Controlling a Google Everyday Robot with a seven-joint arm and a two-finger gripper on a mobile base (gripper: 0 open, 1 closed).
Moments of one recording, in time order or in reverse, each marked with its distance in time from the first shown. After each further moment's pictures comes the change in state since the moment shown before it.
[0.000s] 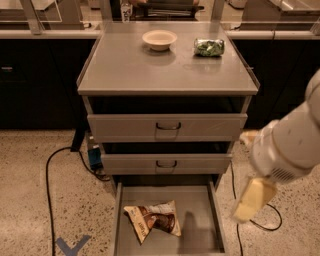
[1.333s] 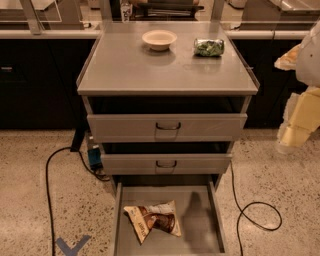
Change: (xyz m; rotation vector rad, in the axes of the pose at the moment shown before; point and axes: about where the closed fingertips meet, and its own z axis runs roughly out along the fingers) arm -0.016 -0.078 -0.136 0.080 0.090 -0.056
